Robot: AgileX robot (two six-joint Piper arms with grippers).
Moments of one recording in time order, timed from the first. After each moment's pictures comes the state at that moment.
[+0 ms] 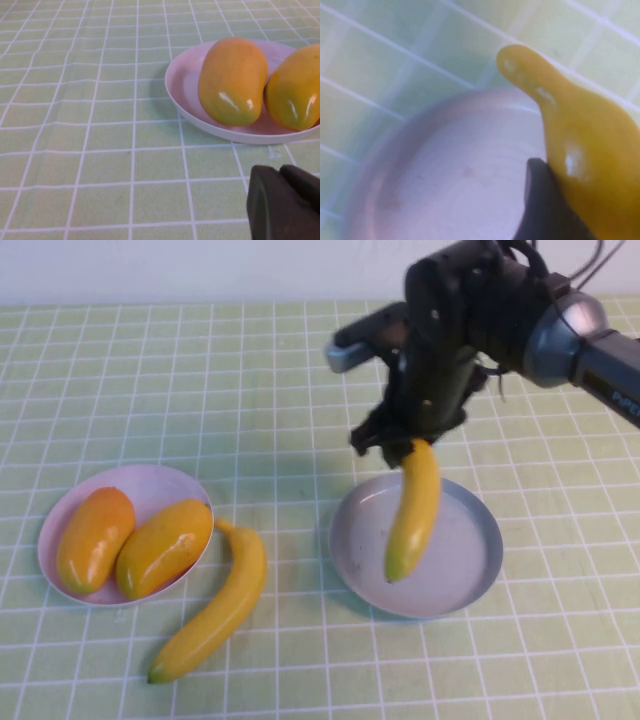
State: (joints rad) right arm 0.58 2.13 -2.00 -0.10 1.21 0.04; left arm -0.01 -0.01 0.02 -0.04 0.37 0.06
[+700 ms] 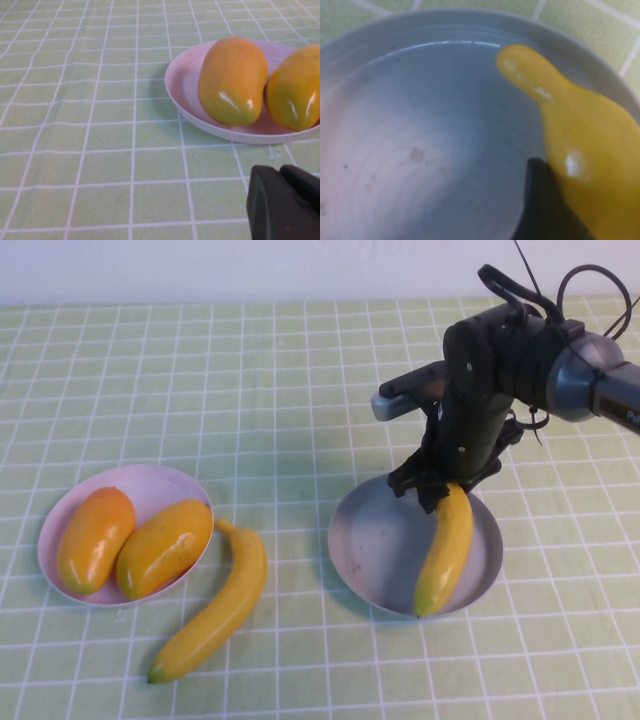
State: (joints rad) right arm 0.49 2.13 -1.76 -0.07 1.09 0.05; left arm -0.01 -0.01 0.02 -0.03 0.37 0.06
